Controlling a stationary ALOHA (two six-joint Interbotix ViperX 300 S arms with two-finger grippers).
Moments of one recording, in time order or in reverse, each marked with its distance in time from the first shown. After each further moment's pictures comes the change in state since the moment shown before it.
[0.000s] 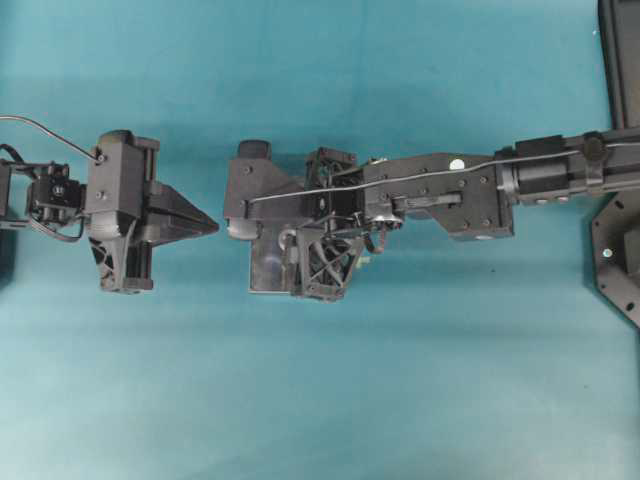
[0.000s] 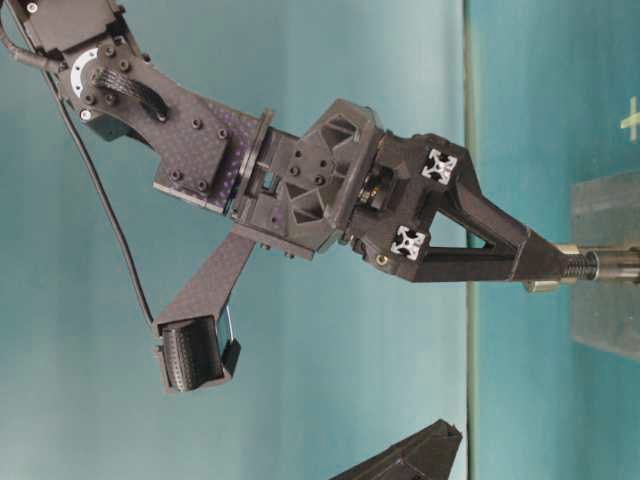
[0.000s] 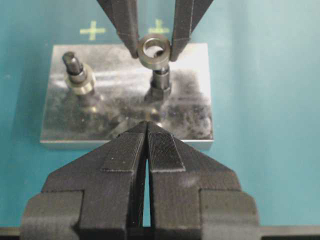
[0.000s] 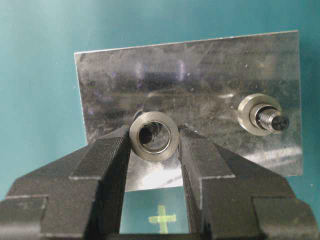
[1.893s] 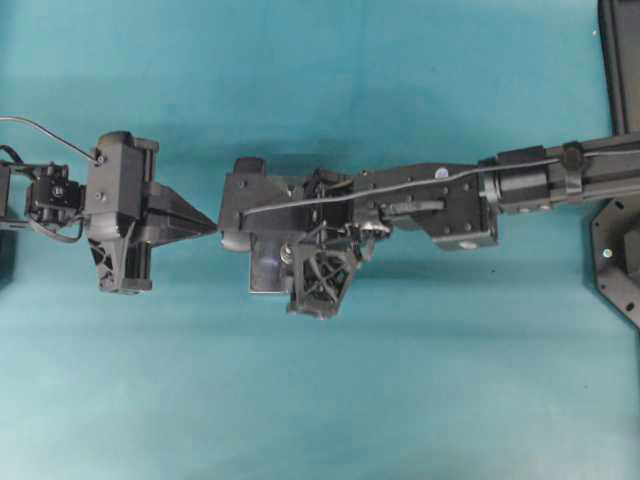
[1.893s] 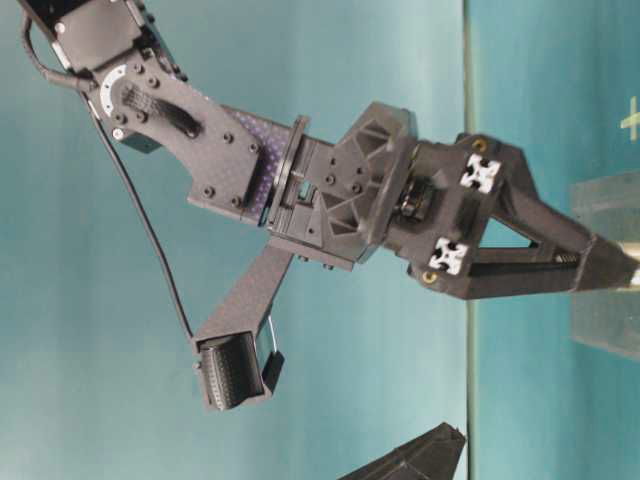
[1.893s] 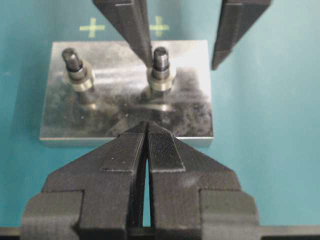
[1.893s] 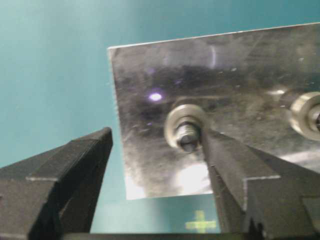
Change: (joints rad) left arm -0.002 -0.002 0.005 0.000 -0.002 0.000; right arm -0.003 0.044 -0.011 0.135 -0.031 -0.035
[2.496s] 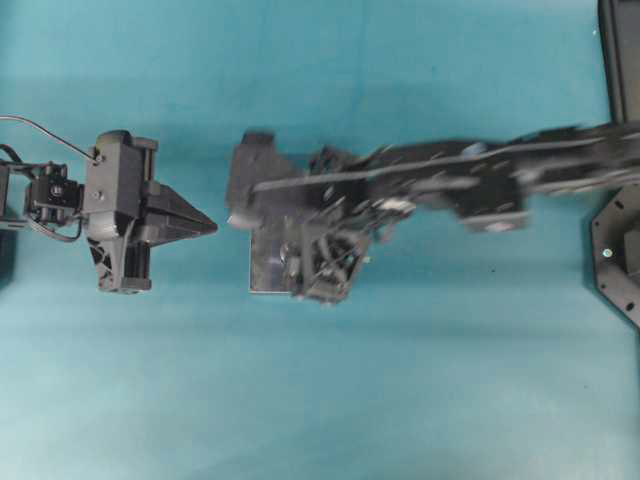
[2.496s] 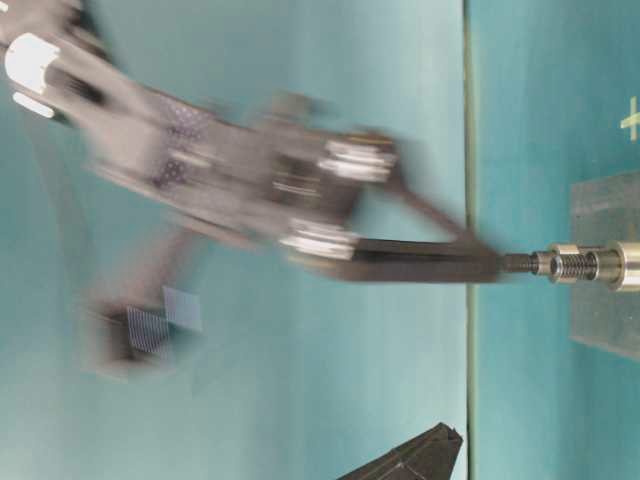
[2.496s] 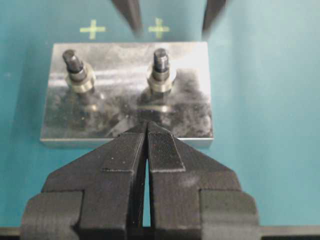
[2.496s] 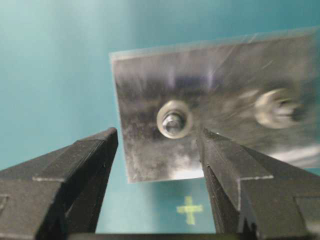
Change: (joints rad) left arm 0.002 -0.003 0.000 0.000 0.000 0.000; right arm -0.012 -0.149 0.012 -0.008 0.031 -0.015
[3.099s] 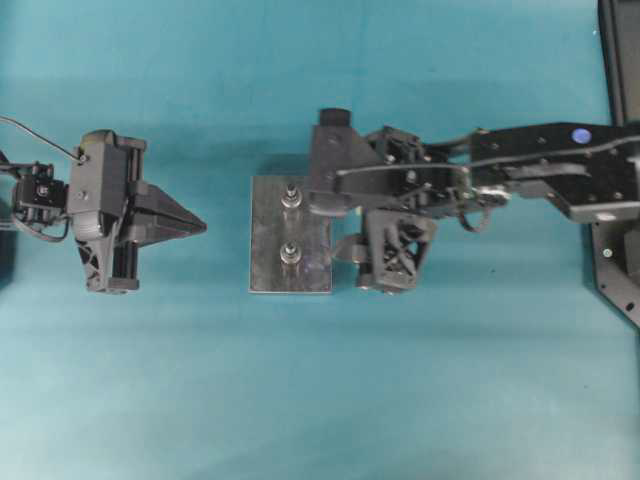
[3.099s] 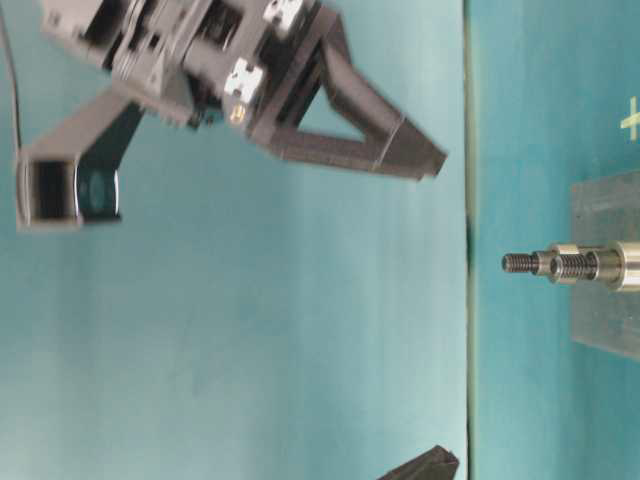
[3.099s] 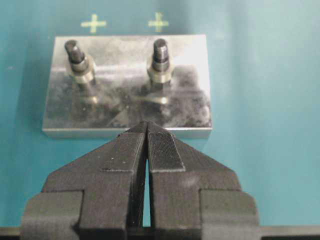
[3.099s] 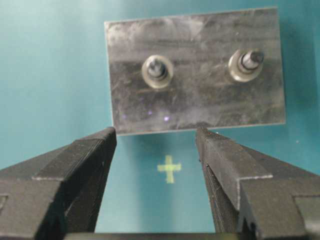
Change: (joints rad) left arm -0.002 -0.046 0.037 0.000 0.000 0.000; right arm 0.000 -0.201 0.238 -0.025 -0.121 -0.034
